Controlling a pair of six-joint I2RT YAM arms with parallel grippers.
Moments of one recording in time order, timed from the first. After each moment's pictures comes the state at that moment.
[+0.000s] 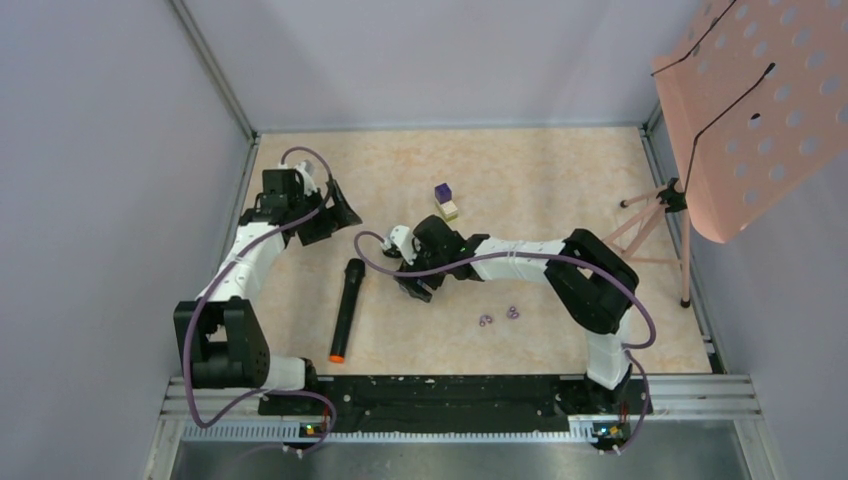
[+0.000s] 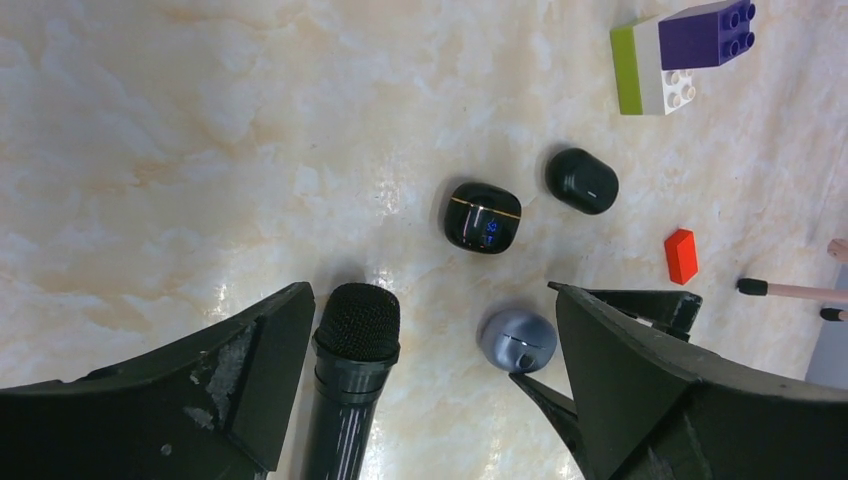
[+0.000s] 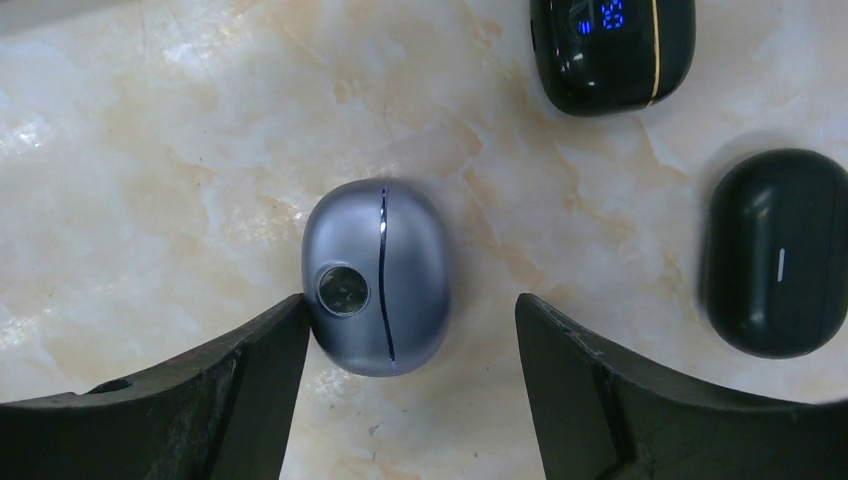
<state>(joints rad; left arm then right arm) 0.02 1.39 1.02 -0.47 0.36 -0.40 0.92 1.91 1.19 -0.14 -0.19 -0.22</state>
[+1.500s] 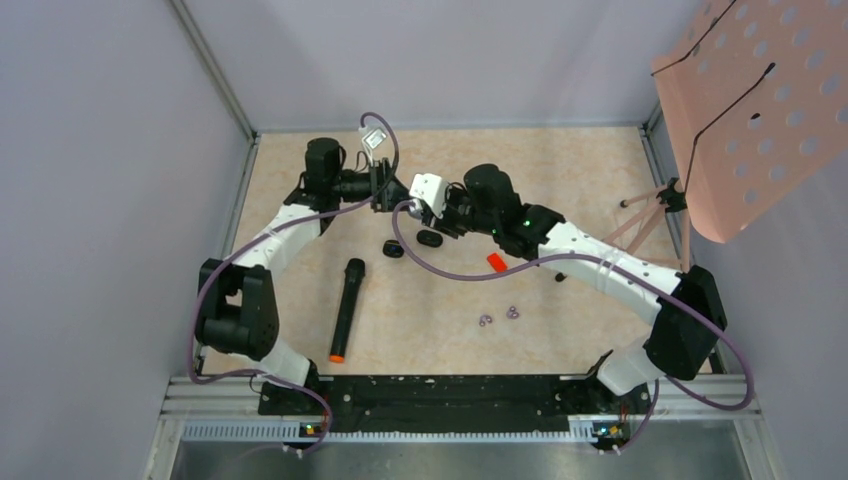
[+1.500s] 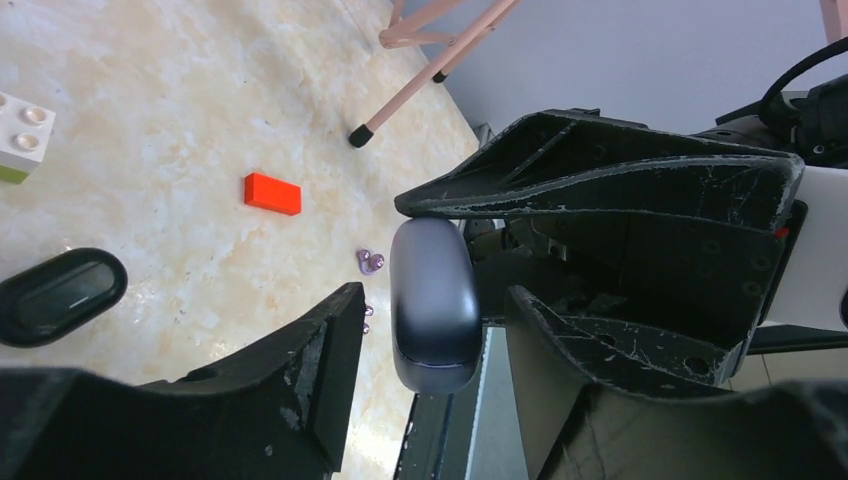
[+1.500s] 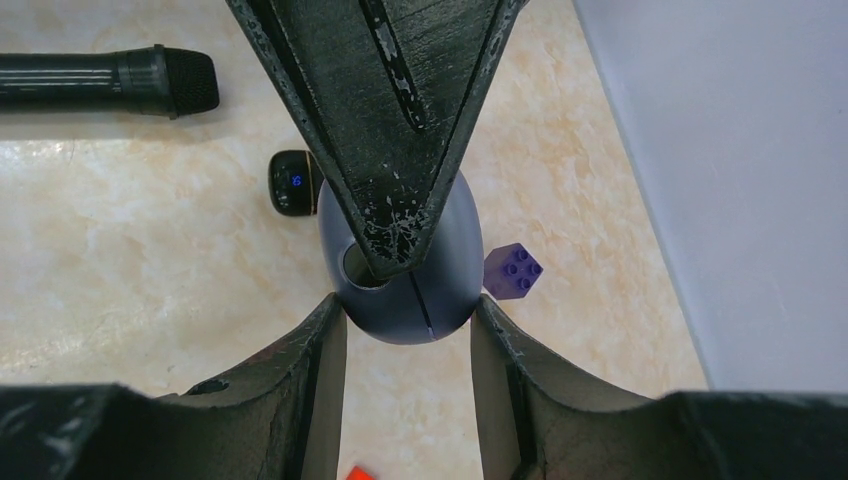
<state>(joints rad) -0.22 1.57 1.12 0.10 1.17 -0.62 0.82 1.48 1.25 -0.20 -0.14 -0.59</state>
